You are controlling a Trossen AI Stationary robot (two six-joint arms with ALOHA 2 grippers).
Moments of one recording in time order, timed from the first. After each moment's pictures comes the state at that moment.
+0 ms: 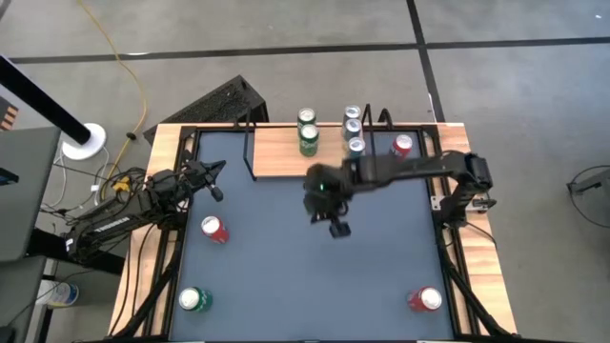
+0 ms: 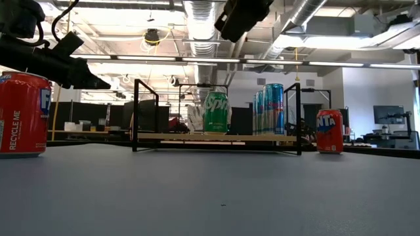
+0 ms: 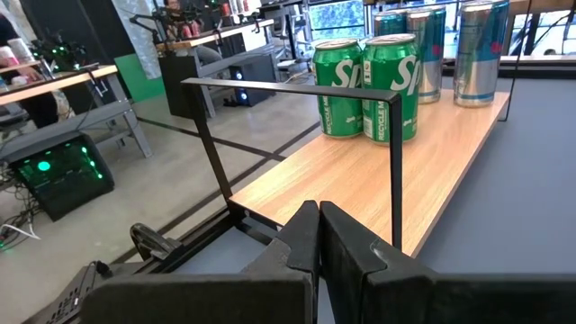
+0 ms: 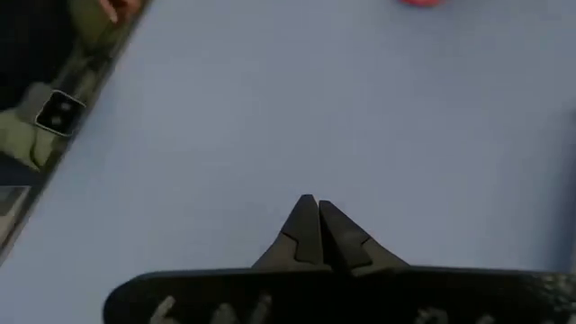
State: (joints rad) left arm 0.43 0.01 0.06 -0.11 -0.35 0.15; right arm 0.03 1.75 1.59 -0.78 -0.29 -0.24
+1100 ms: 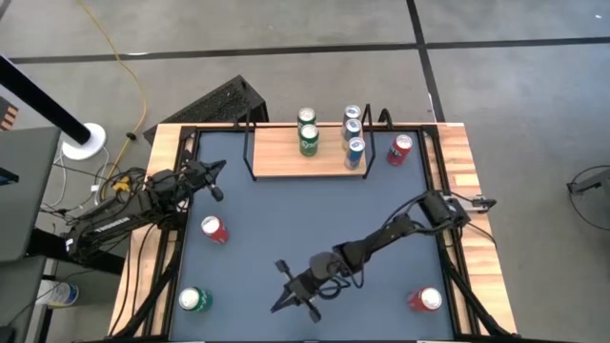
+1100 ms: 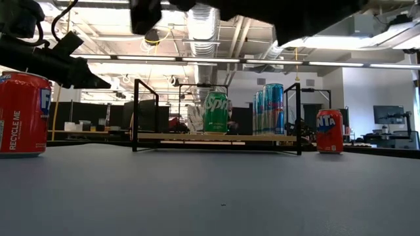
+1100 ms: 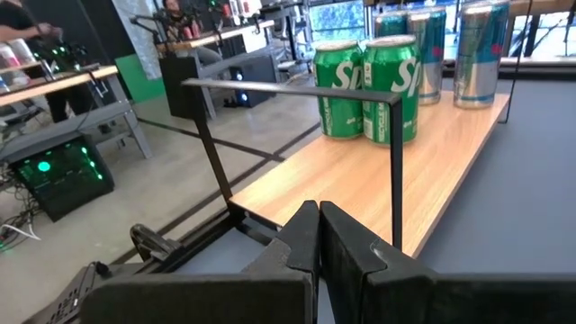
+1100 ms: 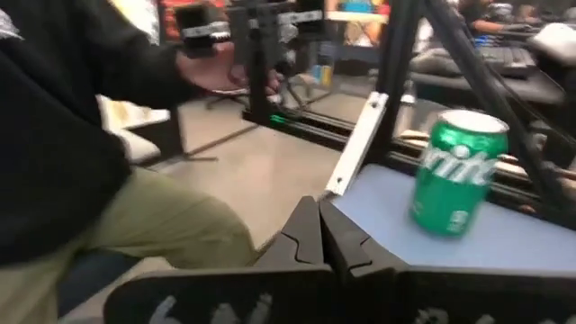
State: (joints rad) left arm 0.43 0.02 0.06 -0.09 -0.35 0.15; right arm 0.40 2.19 1.35 0.78 -0.24 -0.04
